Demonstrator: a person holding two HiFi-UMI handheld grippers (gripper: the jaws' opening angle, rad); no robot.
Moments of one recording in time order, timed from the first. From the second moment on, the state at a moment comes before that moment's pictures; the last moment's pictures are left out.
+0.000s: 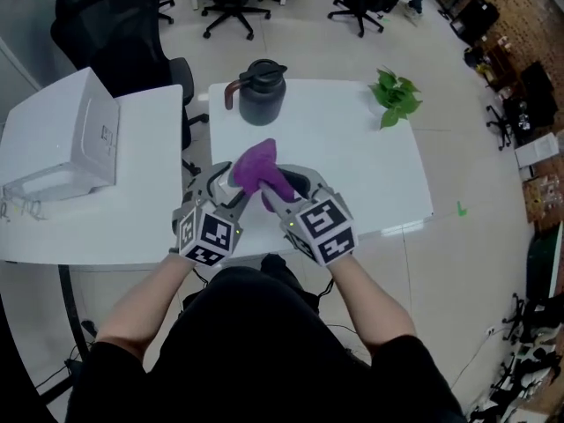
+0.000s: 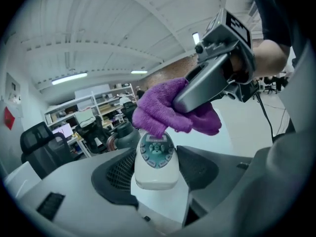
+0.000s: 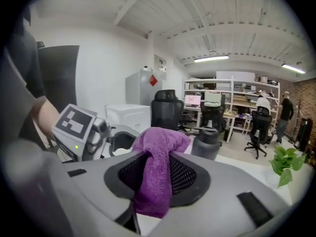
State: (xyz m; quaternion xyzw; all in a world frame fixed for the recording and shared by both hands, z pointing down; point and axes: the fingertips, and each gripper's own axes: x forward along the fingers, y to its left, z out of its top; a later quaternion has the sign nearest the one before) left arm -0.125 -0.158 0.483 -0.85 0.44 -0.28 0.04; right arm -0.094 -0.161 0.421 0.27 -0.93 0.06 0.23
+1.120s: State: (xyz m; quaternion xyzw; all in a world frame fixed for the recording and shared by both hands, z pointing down) left arm -0.051 -0.091 0.457 -0.87 0.40 -0.26 0.12; right arm -0.074 -0.080 0.424 0.22 -0.93 0.07 0.30
